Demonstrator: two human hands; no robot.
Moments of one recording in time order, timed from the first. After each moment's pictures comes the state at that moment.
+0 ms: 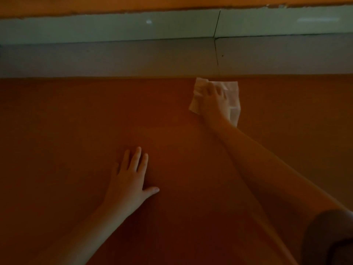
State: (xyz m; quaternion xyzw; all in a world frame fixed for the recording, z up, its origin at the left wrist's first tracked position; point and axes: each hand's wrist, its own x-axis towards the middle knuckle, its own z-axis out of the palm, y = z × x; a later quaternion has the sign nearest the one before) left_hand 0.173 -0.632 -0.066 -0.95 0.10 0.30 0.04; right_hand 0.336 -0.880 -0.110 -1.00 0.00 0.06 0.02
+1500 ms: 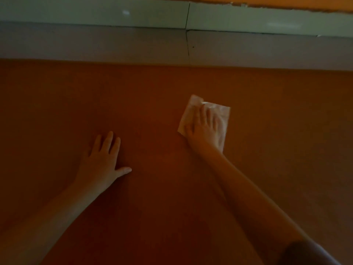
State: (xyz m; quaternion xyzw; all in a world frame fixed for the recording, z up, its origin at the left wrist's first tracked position) left_hand 0.170 -0.639 -0.062 -0.95 0.09 0.30 0.07; right_hand 0.201 -0.912 -0.104 -0.98 0.09 0.14 0.11
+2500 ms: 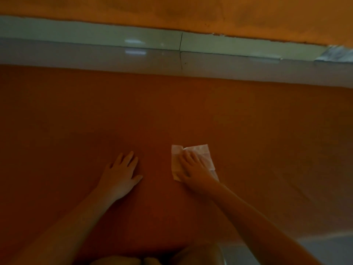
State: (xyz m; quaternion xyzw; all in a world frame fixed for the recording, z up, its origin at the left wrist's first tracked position) left_hand 0.072 -0.650 -0.042 -0.92 0.13 0.36 0.00; right_hand 0.040 -0.899 -0.073 -0.95 -0.08 0.29 0.12
